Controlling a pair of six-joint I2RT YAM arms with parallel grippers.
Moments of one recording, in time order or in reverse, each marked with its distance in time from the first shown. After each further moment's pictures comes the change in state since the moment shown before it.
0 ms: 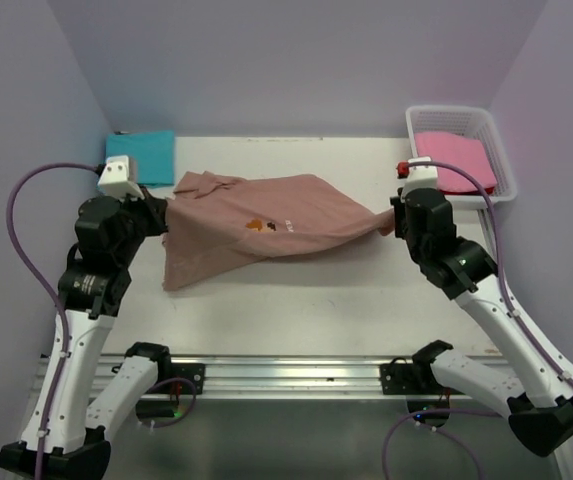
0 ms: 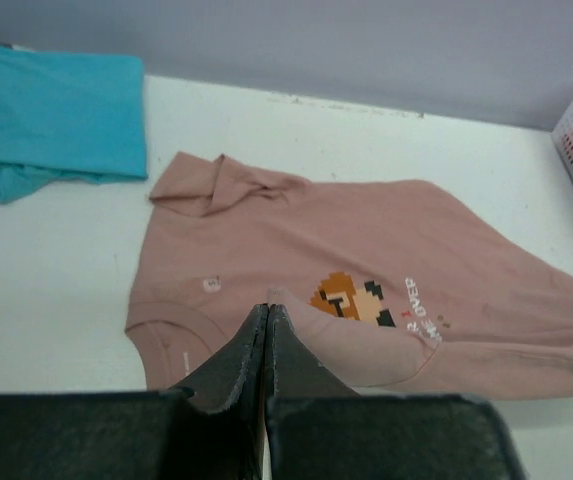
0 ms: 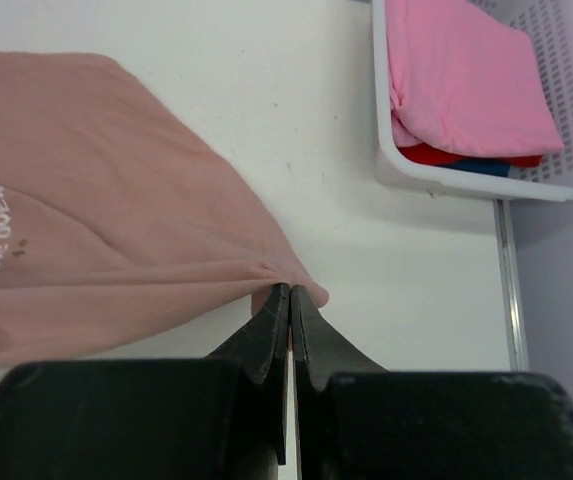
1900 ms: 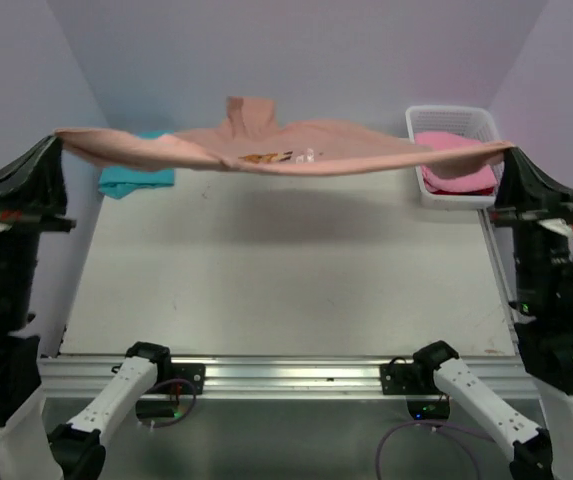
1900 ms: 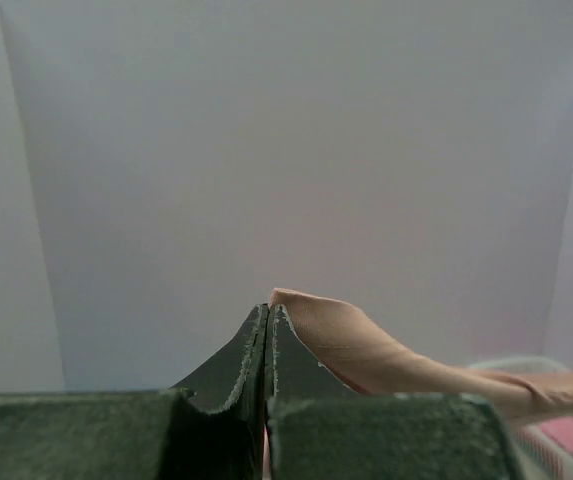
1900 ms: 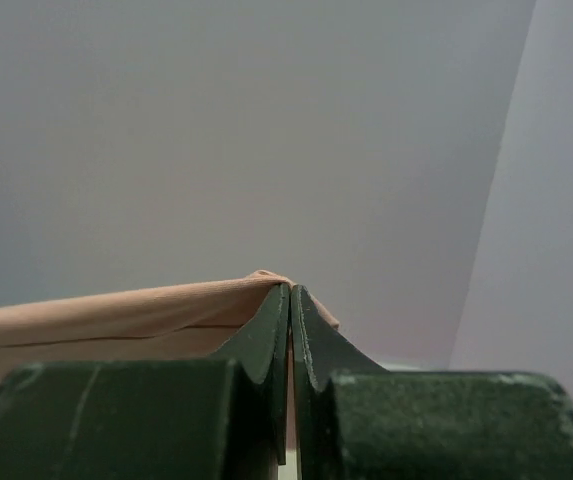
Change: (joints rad) left arm -0.048 0.041 0.719 0.062 0.039 0.237; right arm -0.085 -0.271 0.266 0.450 -0.232 -0.298
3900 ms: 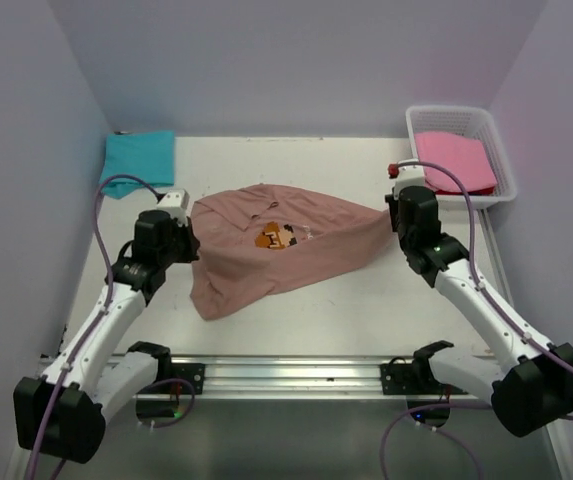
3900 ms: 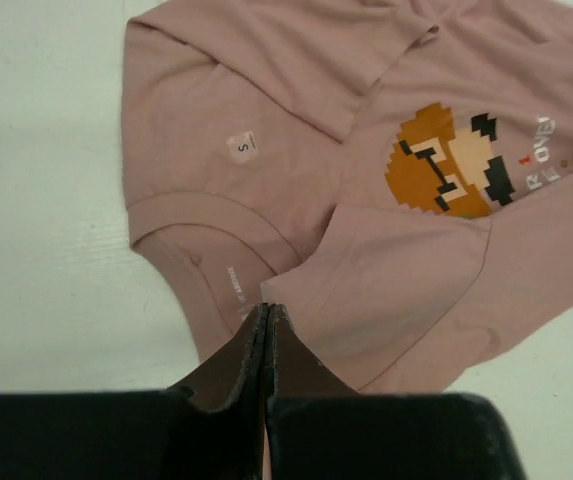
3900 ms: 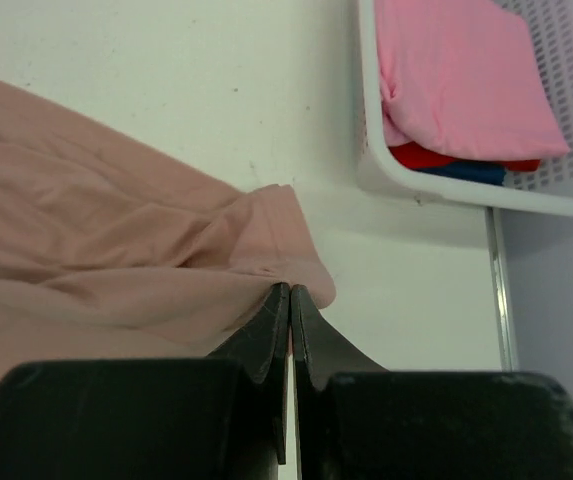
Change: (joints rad) left arm -0.018 0.160 -1.056 0.129 0.026 -0.187; right arm -0.066 0.401 -0.462 -0.069 0.151 0.143
